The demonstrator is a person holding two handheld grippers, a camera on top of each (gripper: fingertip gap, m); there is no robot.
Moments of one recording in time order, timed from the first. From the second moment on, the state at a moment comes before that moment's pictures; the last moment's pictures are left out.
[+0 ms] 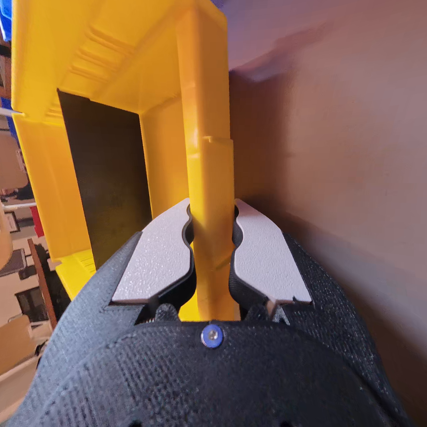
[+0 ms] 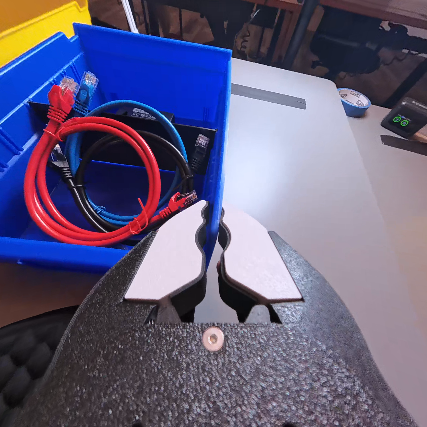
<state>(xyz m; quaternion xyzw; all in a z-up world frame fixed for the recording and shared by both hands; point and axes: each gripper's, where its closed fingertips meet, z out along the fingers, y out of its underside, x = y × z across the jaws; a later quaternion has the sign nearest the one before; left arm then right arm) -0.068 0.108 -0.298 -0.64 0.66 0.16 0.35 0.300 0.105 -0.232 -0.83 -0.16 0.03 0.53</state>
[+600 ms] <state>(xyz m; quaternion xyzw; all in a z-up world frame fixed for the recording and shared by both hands) 0.130 -0.007 -0.229 -0.71 0.40 -0.36 0.45 0.300 0.096 -0.234 -0.82 -0.19 0.04 0.54</state>
